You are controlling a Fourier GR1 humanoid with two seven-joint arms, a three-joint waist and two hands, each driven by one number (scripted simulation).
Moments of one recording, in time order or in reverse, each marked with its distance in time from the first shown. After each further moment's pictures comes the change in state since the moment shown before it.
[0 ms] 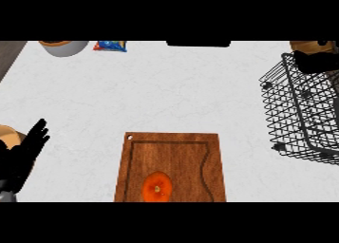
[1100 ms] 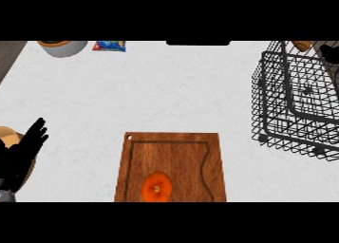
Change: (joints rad) left arm -0.010 -0.002 0.017 0.001 -0.001 -0.011 0.014; right arm -0.143 -0.171 -0.025 0.459 0.084 0.244 -0.209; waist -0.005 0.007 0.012
